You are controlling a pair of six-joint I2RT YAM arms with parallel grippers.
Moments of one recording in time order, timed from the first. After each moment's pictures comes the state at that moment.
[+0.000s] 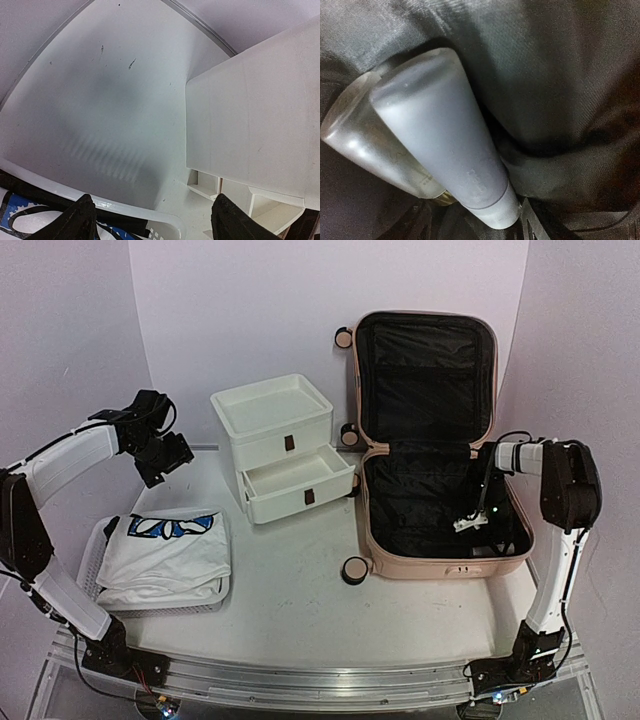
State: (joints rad) left arm -0.26 1.51 1.36 -0.76 -0.13 -0.82; right arm 0.04 2.06 1.46 -1.29 0.34 -1.05
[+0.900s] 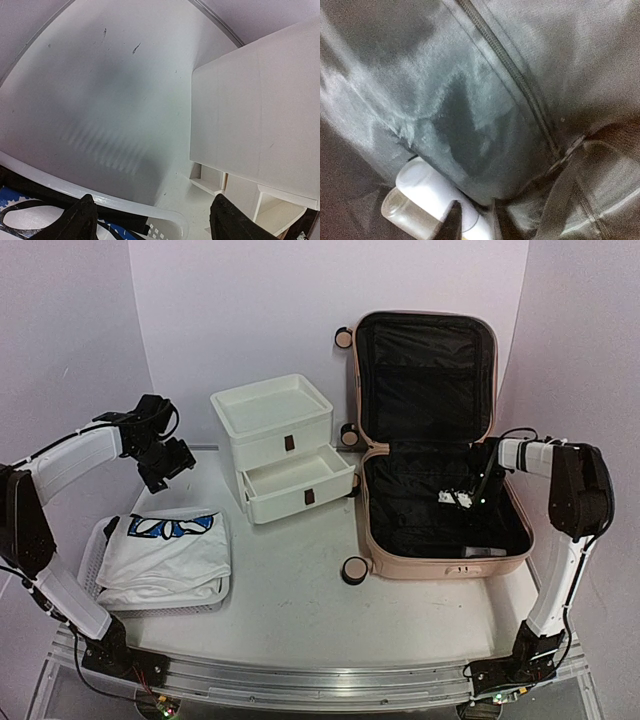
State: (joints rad) left arm -0.26 1.54 1.35 -0.77 -0.10 -0.86; right arm 0.09 1.95 1.40 -1.05 0.06 -0.84
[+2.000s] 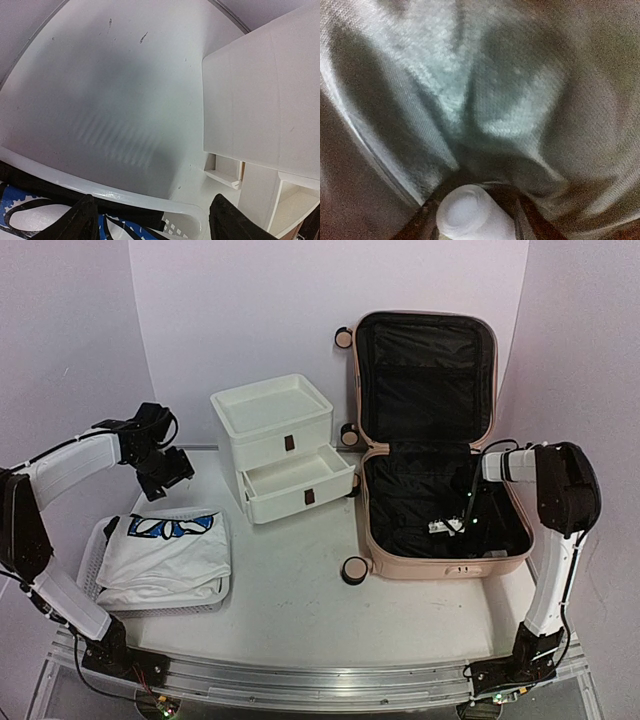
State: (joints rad) left arm -0.26 1.51 1.28 -0.77 -0.09 -0.81; right arm 0.15 2.03 1.33 -1.13 0.05 -0.92
